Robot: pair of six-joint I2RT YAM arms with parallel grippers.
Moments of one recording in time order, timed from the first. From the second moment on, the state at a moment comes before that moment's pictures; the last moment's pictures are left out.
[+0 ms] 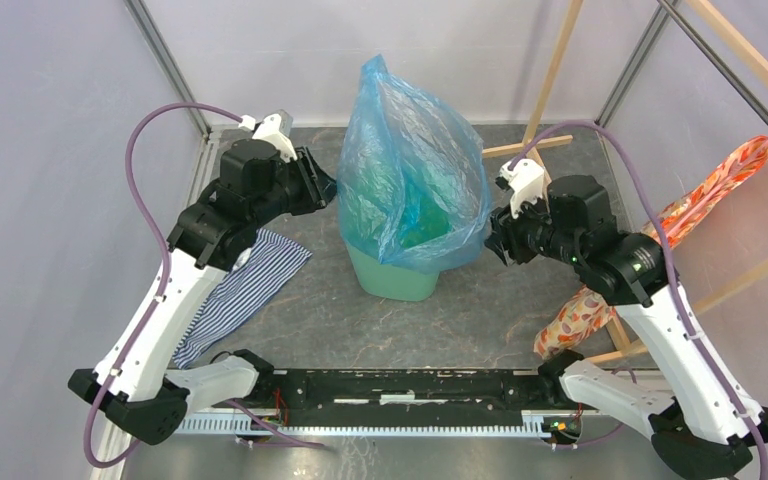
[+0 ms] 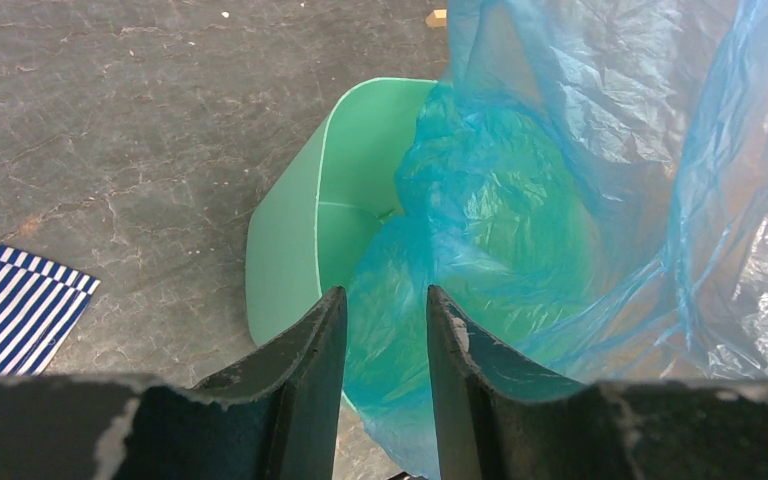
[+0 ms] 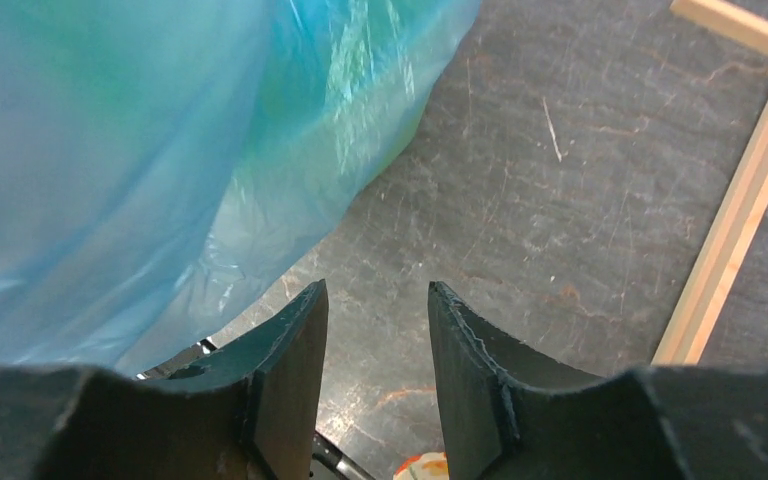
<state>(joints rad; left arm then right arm) -0.52 1.12 1.44 -0.75 -0.02 -0.58 0.55 0.96 1.35 -0.97 -0.10 -0.06</state>
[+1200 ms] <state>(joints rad) -0.52 1.20 1.41 -0.66 -0.02 -0.58 0.63 1.18 1.17 -0.40 -0.12 0.13</state>
